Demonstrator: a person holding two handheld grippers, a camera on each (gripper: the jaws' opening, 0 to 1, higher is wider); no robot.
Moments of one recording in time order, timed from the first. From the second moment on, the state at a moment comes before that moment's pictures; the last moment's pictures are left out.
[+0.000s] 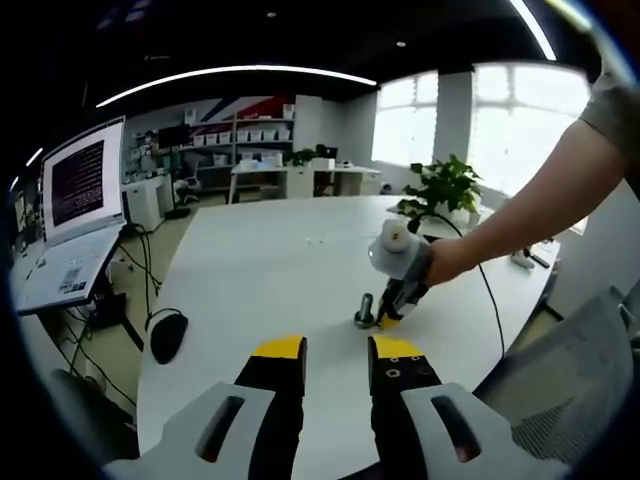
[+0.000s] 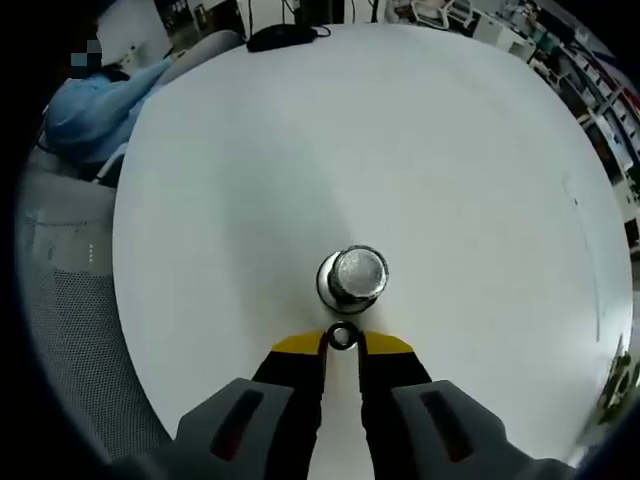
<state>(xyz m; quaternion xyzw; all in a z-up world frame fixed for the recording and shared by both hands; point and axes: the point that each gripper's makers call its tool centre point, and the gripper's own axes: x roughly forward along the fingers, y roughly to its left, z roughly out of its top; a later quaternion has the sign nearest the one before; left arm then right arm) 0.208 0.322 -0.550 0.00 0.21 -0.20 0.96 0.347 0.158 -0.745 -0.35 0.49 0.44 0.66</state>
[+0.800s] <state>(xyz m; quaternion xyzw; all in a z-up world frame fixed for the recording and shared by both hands) 0.208 0.320 -0.552 0.00 0.22 -0.21 0.95 0.347 0.156 -0.744 -0.31 0.47 0.43 0.71</state>
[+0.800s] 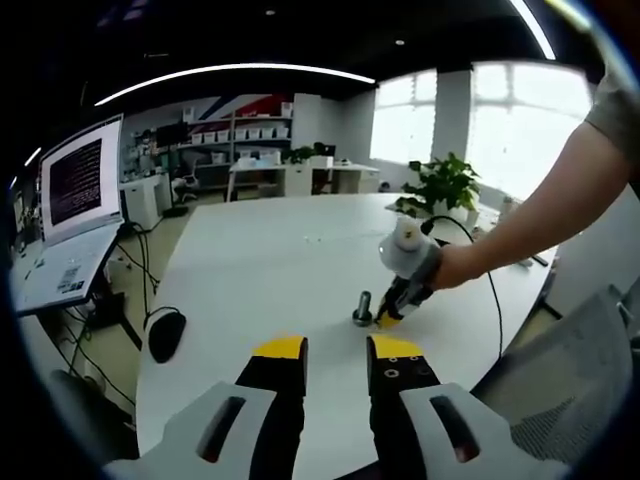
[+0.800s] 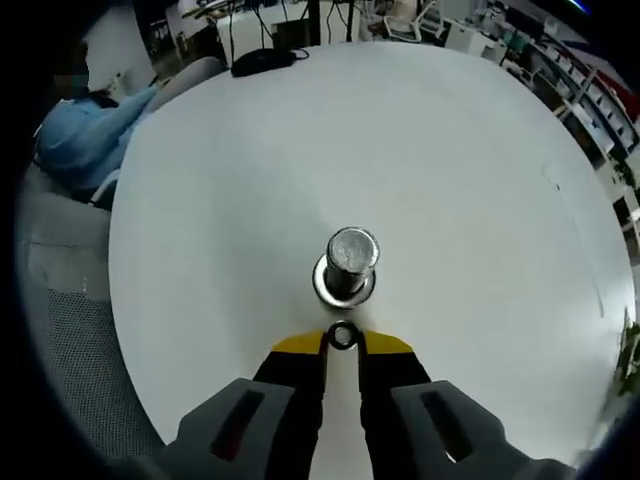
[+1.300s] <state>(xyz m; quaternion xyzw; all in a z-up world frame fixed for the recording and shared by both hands) 0.208 0.322 -0.550 0.00 0.22 -0.20 0.95 0.344 0.146 -0.742 -0.34 0.46 0.41 0.71</state>
